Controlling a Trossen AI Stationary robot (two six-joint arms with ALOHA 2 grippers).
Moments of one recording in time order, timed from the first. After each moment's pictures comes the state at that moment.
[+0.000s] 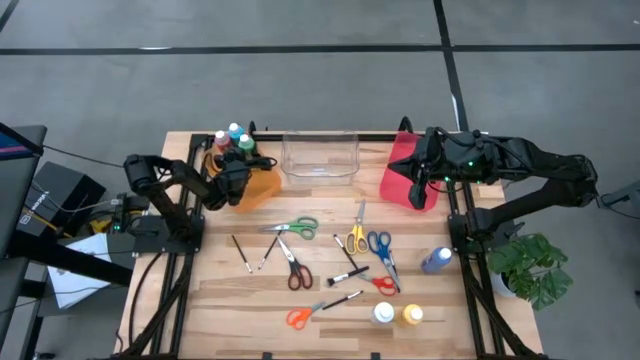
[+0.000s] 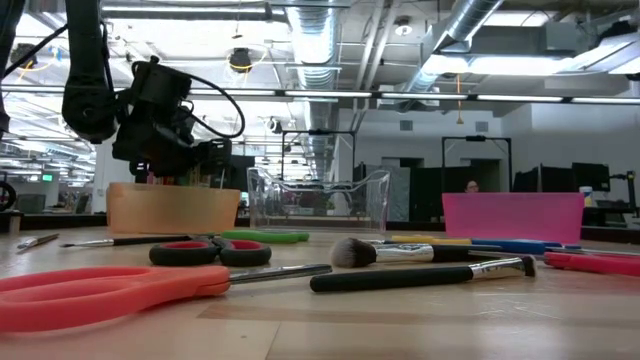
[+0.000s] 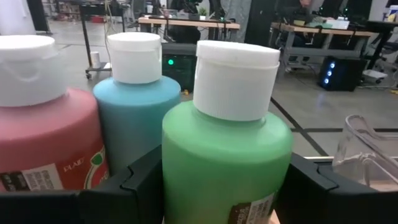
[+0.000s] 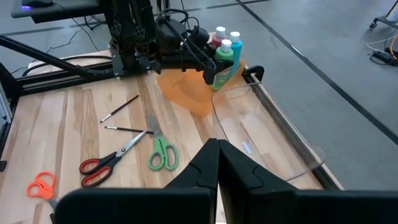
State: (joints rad) left arm 0.50 1.67 0.27 1.23 -0.97 -0.25; right arm 0.04 1.09 1.44 -0.88 0.34 0.17
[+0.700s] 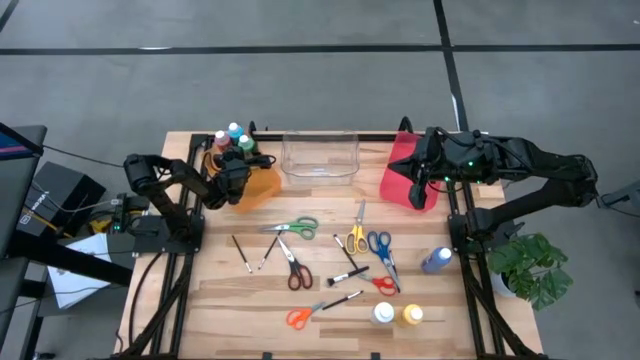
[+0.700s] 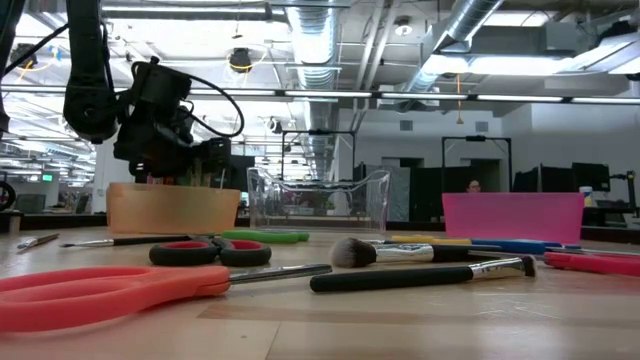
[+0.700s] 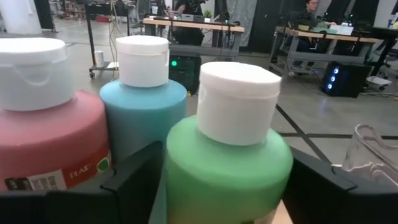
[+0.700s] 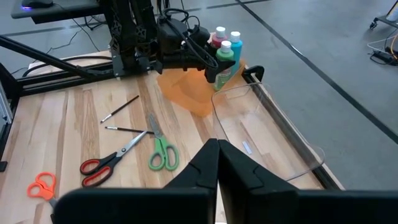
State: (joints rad) left arm 0.52 1.67 0.27 1.23 -0.97 -0.27; right arm 0.04 1.09 1.44 -0.88 0.34 0.18
